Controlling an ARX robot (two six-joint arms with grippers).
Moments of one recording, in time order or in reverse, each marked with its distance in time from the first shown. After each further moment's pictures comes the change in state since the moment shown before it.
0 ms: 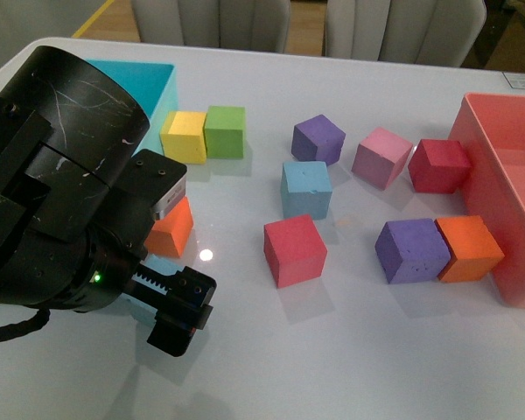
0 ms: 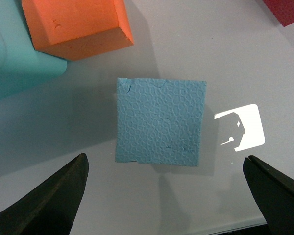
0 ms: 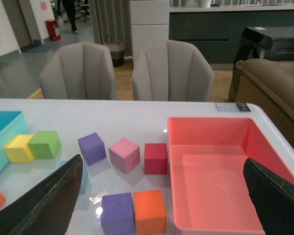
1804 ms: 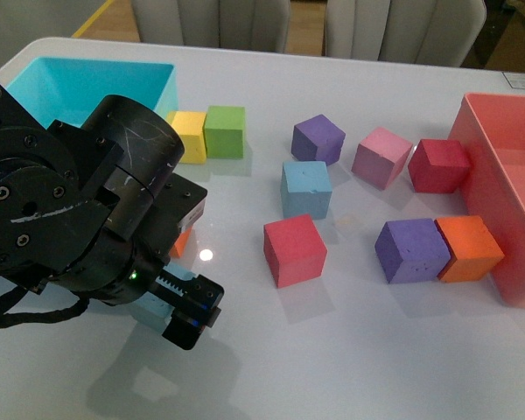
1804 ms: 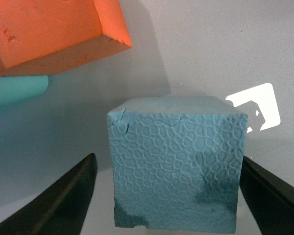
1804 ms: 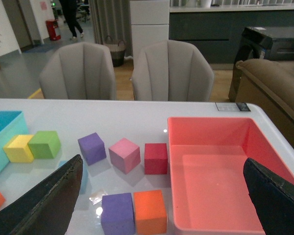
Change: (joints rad) left arm 0.022 0.216 0.151 -0.016 -0.011 0.080; right arm 0.000 0.000 0.000 0.000 0.000 0.000
